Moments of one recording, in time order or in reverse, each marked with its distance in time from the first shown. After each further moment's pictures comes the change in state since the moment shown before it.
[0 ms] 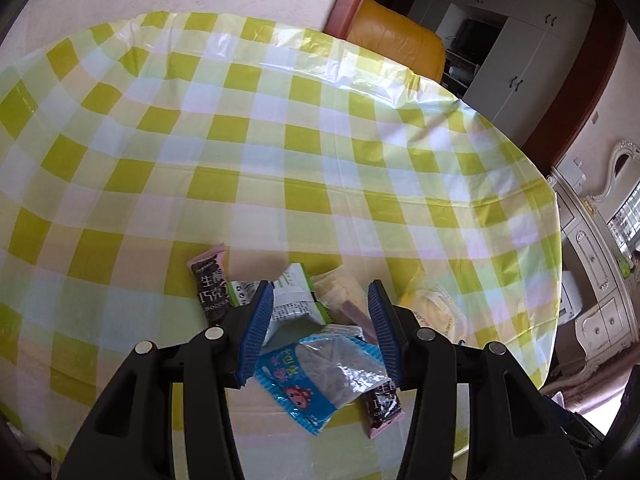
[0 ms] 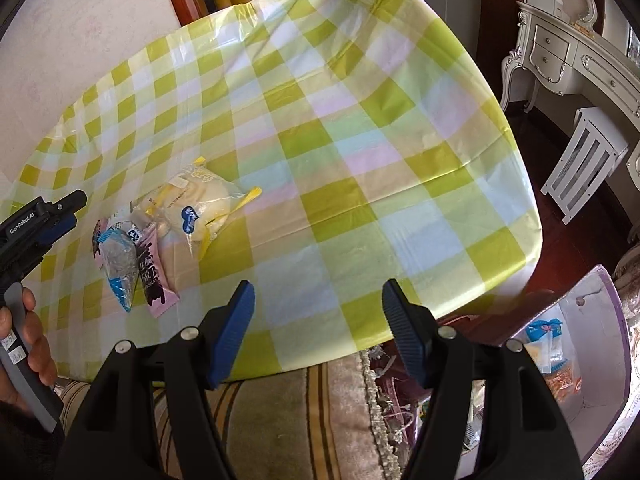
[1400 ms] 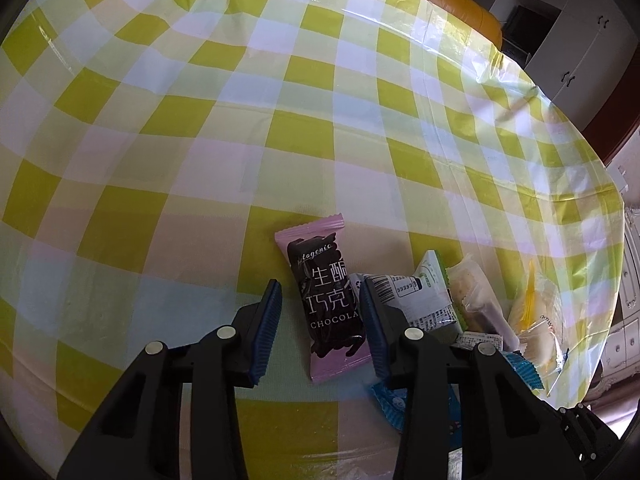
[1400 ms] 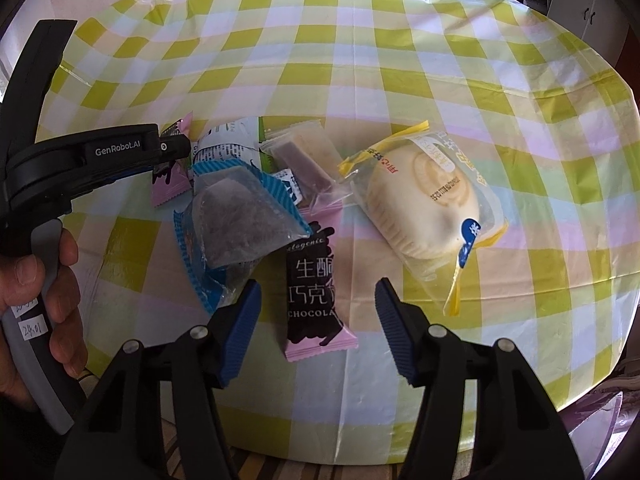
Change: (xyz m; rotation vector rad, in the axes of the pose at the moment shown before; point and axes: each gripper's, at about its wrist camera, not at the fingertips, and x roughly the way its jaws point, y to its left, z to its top) left arm 0.060 0.066 -0.005 -0.056 0.120 0.123; right arm 0.082 0.166 -0.002 -0.406 0.130 0.068
